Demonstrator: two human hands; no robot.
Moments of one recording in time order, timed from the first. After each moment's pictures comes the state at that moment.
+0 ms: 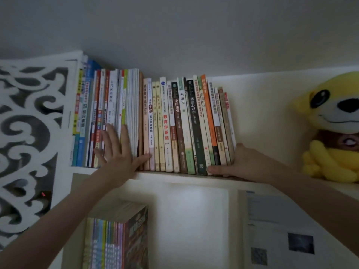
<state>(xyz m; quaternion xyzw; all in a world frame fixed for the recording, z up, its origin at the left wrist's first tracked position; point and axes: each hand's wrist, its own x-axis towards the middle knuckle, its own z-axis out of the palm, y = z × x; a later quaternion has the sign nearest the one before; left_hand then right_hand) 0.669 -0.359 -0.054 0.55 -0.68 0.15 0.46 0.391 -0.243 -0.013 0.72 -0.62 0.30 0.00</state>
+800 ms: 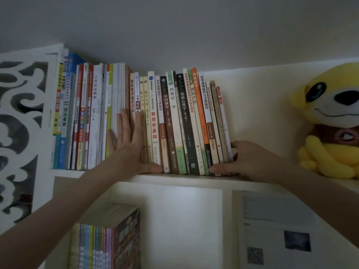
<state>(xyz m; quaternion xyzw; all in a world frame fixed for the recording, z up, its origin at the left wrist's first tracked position) 0.631 -0.323 -0.022 0.49 -0.79 0.16 0.34 0.361 -0.258 -0.013 0.76 -0.55 0.34 -0.01</state>
